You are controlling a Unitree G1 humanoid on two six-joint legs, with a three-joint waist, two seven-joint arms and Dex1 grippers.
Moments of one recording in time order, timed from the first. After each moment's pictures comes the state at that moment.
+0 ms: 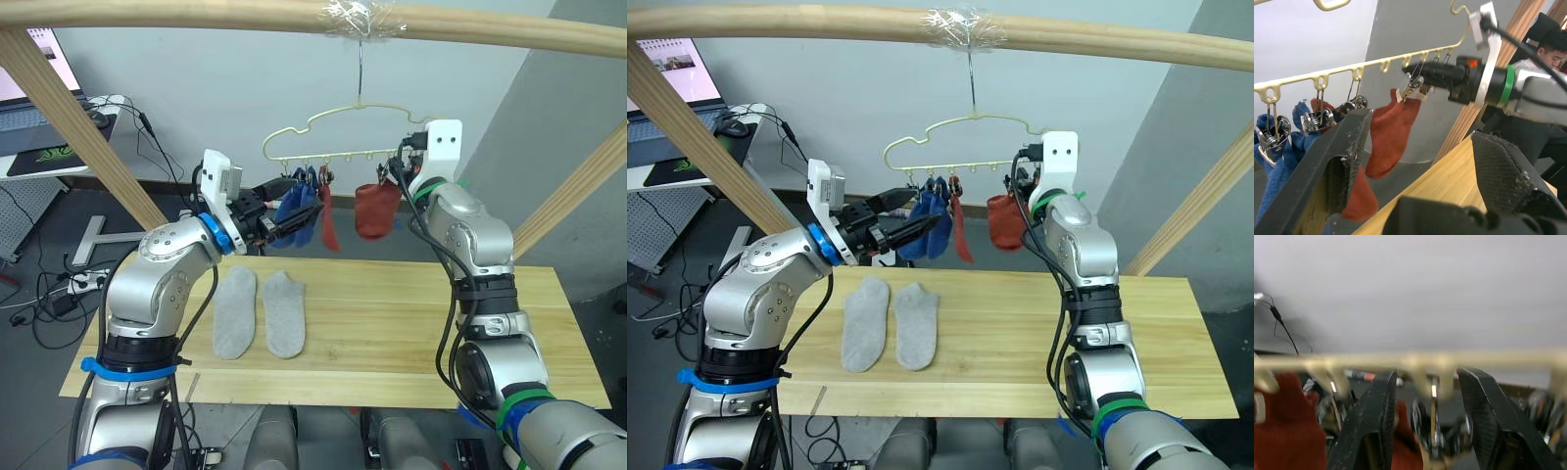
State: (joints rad) left arm -0.54 0.50 0.07 -0.19 -0.52 0.57 -0.73; right arm -0.91 -0.12 -0.12 0.22 0.18 0.64 0.04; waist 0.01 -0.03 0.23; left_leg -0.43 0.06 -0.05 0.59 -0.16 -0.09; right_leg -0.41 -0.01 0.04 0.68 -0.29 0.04
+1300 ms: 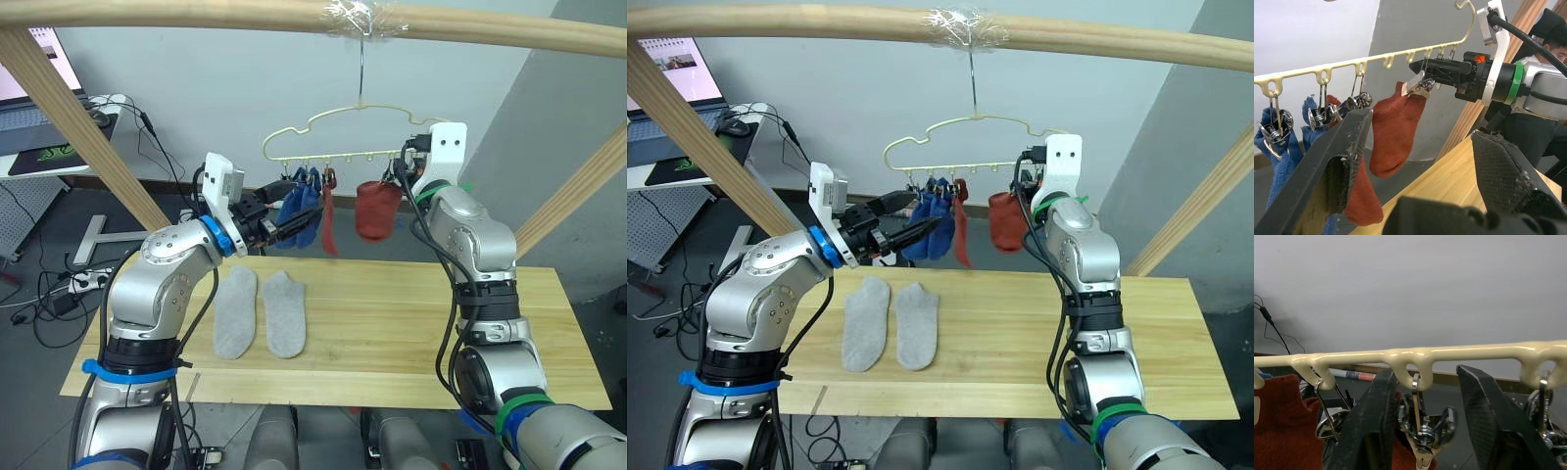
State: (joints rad) left arm -0.53 0.50 0.06 -0.19 -0.51 0.56 -0.73; right arm -0.86 -0.11 -0.13 0.15 0.18 0.69 0.00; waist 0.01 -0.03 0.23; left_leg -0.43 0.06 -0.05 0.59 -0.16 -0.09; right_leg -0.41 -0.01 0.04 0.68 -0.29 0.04
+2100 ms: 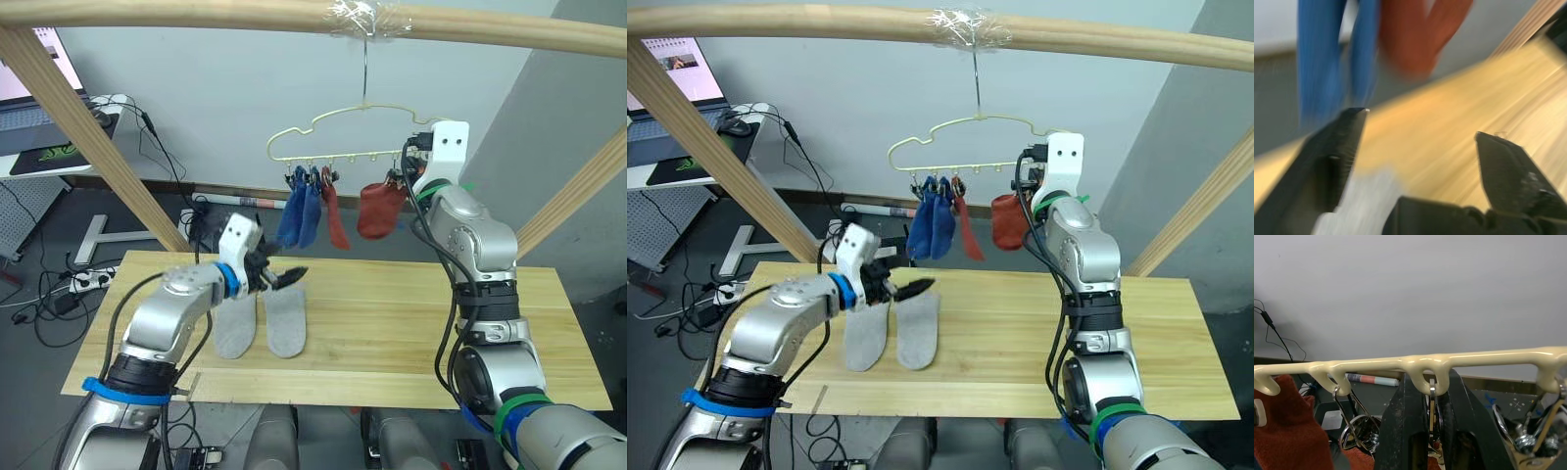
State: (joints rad) left arm -0.40 0.57 -0.13 0.06 -0.26 0.56 -0.69; right arm -0.86 -0.10 -0.14 0.14 0.18 0.70 -0.02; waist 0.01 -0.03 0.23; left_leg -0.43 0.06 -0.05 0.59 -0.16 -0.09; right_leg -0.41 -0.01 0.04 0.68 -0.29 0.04
